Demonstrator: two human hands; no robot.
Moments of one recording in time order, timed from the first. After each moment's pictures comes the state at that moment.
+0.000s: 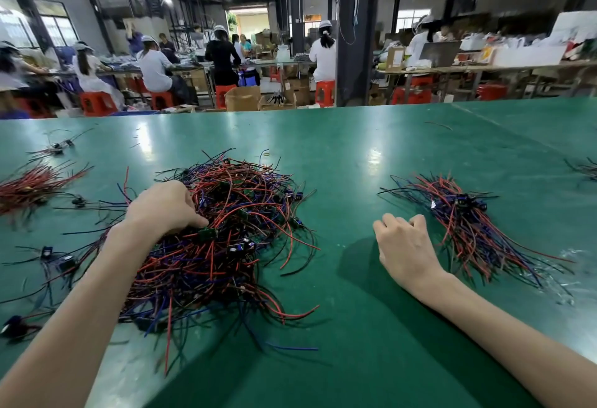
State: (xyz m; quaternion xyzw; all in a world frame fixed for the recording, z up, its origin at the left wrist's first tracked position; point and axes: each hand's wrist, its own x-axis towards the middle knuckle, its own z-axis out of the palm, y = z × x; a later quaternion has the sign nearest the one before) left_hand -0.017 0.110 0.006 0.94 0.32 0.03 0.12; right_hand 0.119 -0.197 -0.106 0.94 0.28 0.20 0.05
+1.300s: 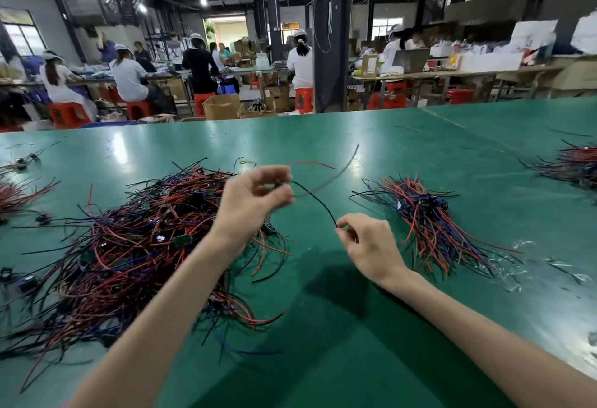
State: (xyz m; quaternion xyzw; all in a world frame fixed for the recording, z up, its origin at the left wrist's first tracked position) left_hand 0.026 -0.024 -0.008 0.74 0.01 0.24 0.63; right_hand 0.121 -0.200 -0.107 0.87 0.29 0.20 -0.34
